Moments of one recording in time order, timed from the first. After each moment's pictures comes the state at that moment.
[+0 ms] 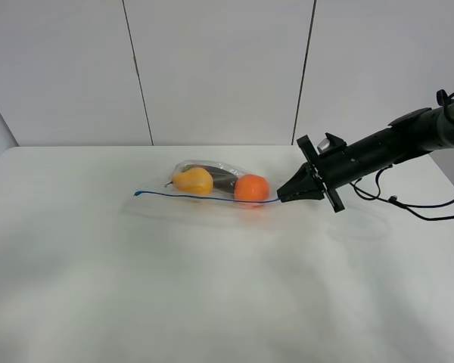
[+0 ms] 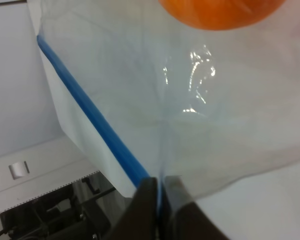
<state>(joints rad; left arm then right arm) 0.03 -0.01 -0.50 -0.04 1.07 -0.01 -0.02 2.14 -1.36 1.08 1.21 -0.49</state>
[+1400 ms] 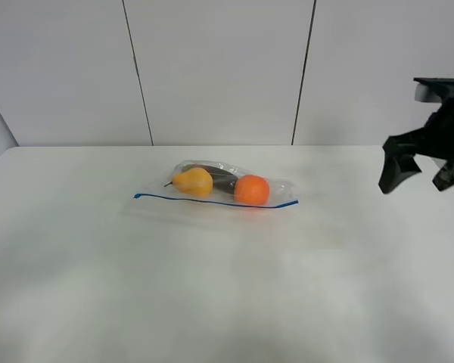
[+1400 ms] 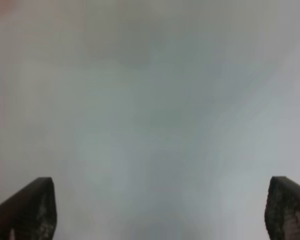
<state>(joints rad) 0.03 -0.01 -0.50 -0.04 1.07 -0.01 -0.01 1.48 -1.18 0.09 1.21 -0.12</state>
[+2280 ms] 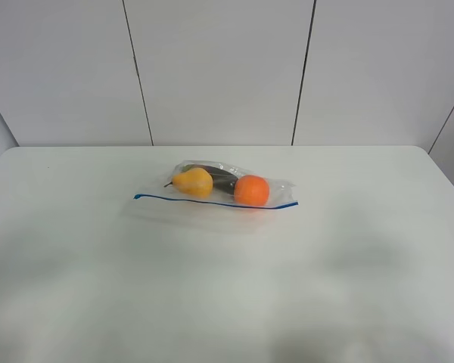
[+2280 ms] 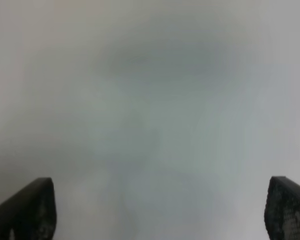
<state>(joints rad) 0.03 -0.01 -0.50 -0.04 1.07 -0.01 -0.01 0.31 -0.50 0.09 1.03 -0.12</state>
